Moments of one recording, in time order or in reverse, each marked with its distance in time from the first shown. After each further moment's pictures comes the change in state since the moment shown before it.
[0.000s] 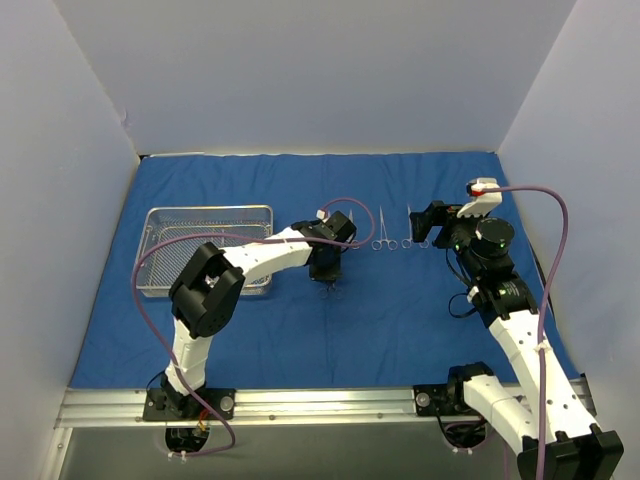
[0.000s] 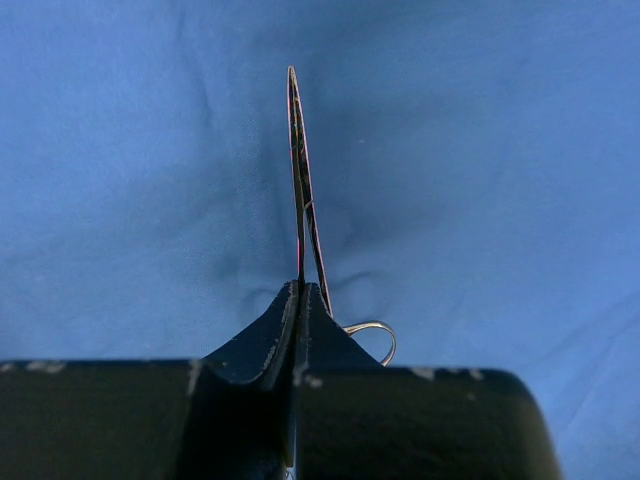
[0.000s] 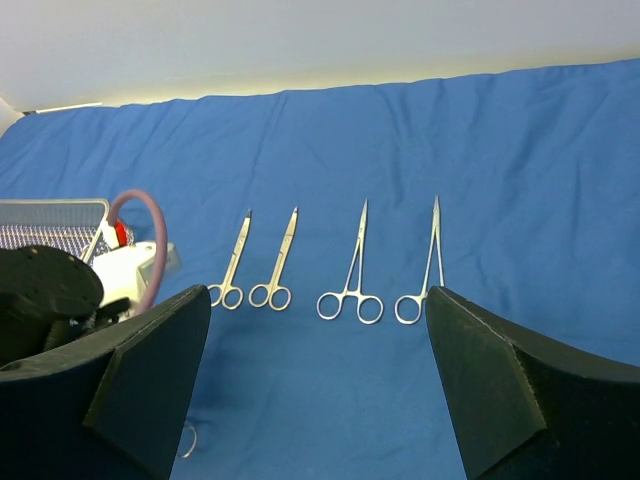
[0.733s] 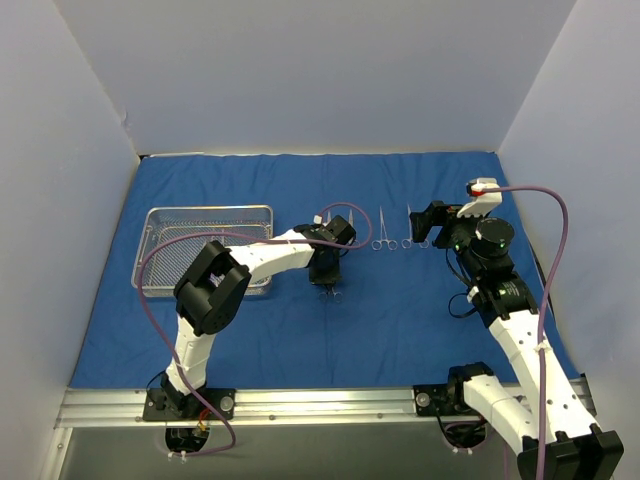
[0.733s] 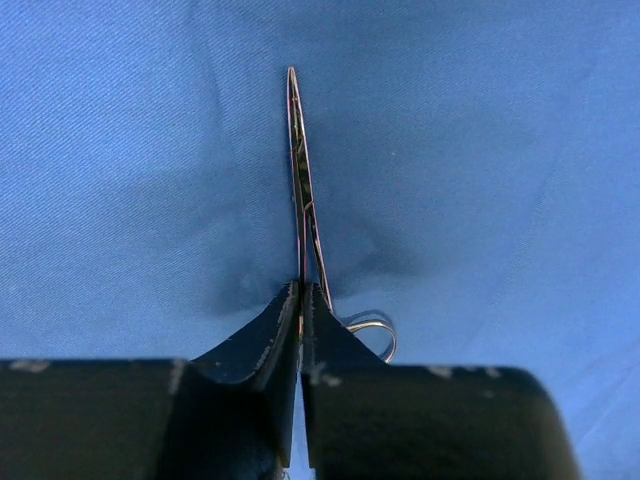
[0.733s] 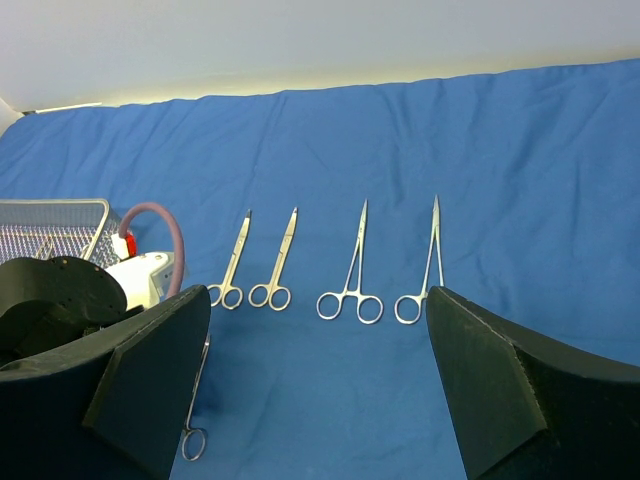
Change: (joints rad) left arm 0.000 0.037 -0.023 0.015 0.003 -0.061; right arm 0.001 0.000 0.000 0.000 0.002 0.000
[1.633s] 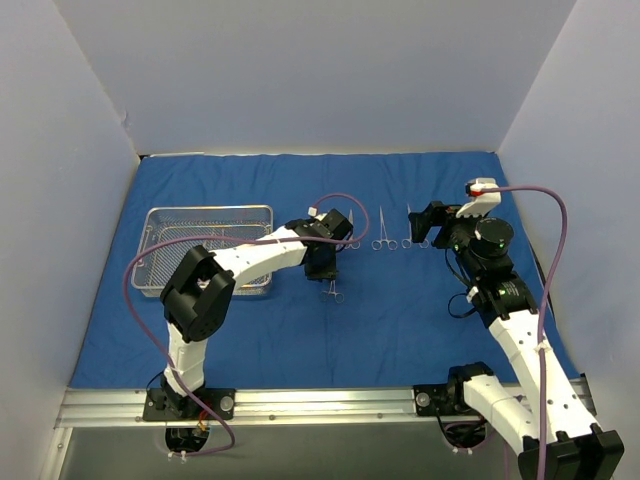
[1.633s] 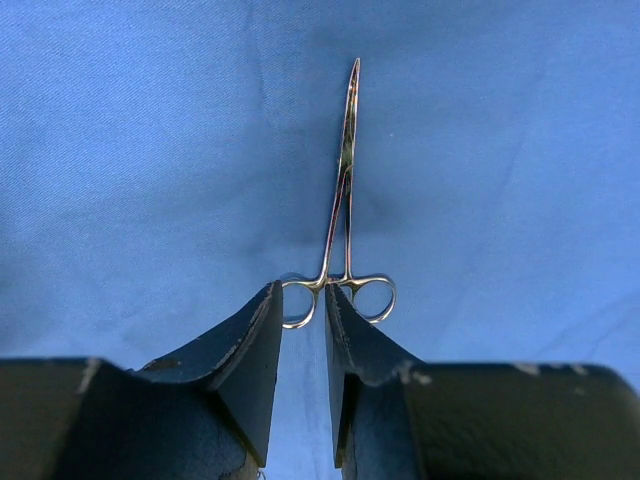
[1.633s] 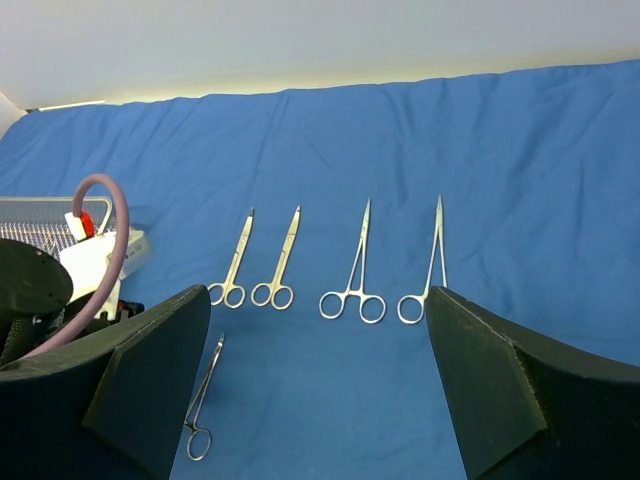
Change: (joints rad) left arm 0.000 -0.092 -0.002 -0.051 -0.057 -0.011; right arm 0.006 0.000 0.000 0.000 0.000 0.000
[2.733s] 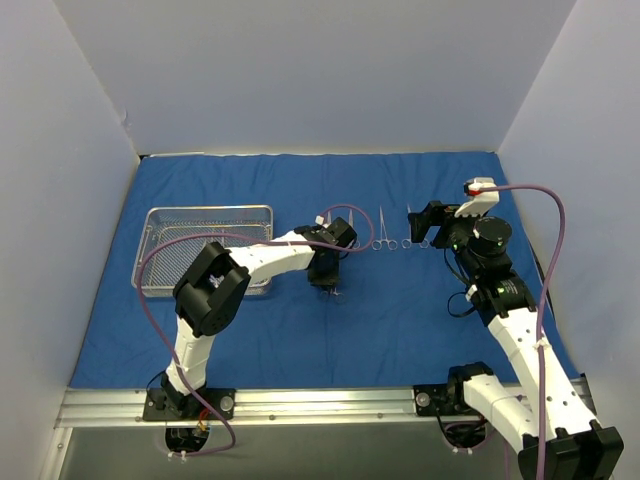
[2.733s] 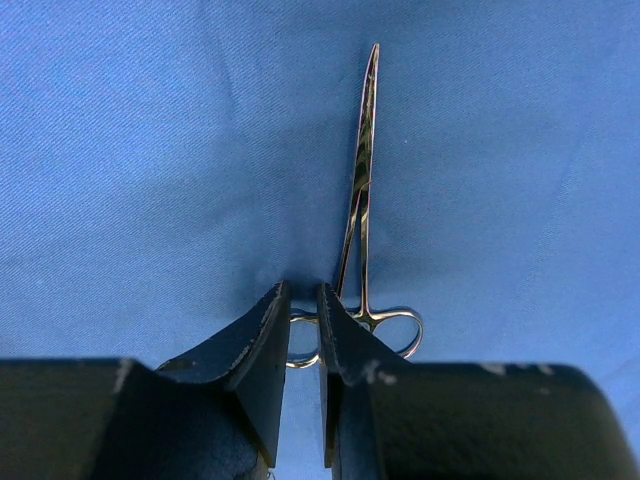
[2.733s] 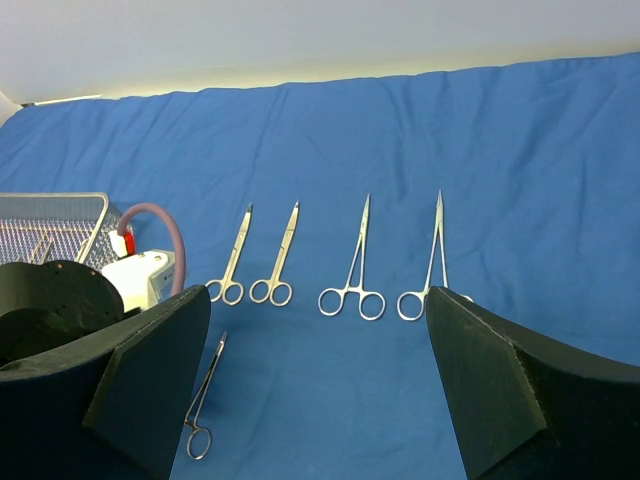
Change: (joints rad) left arm -0.011 0.081 -0.010 0.044 0.019 0.057; right arm 0.001 0.013 0.000 0.000 0.000 0.000
